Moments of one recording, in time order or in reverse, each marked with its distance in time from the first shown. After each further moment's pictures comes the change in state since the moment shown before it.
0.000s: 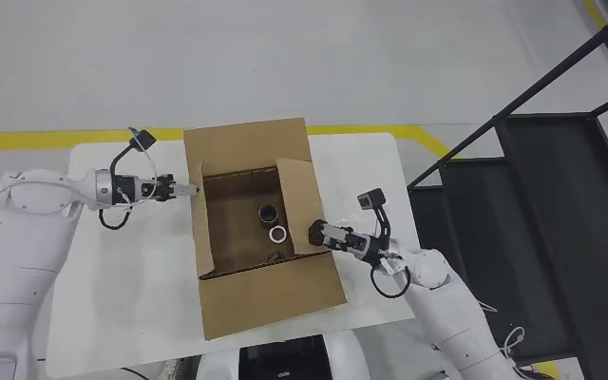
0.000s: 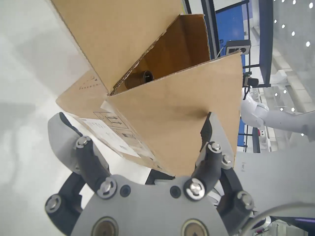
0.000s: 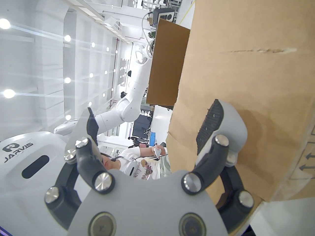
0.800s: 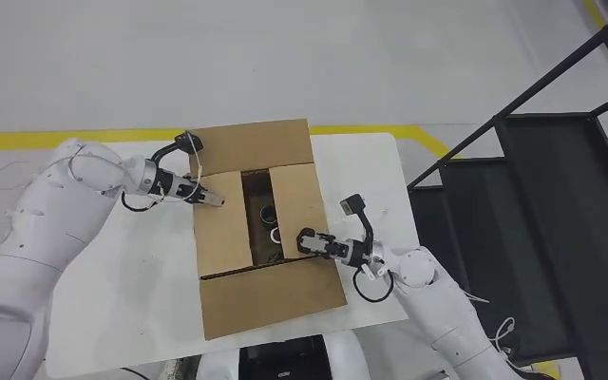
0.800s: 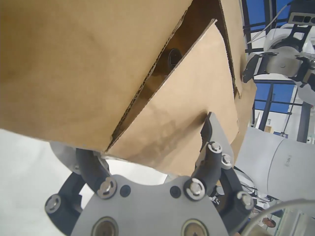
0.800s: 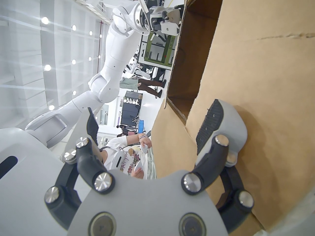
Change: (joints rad) left arm -0.258 -0.044 0.445 0.122 0.138 -0.093 0.094; right arm 0.038 0.006 -0.085 0.012 -0.136 0.005 -0.050
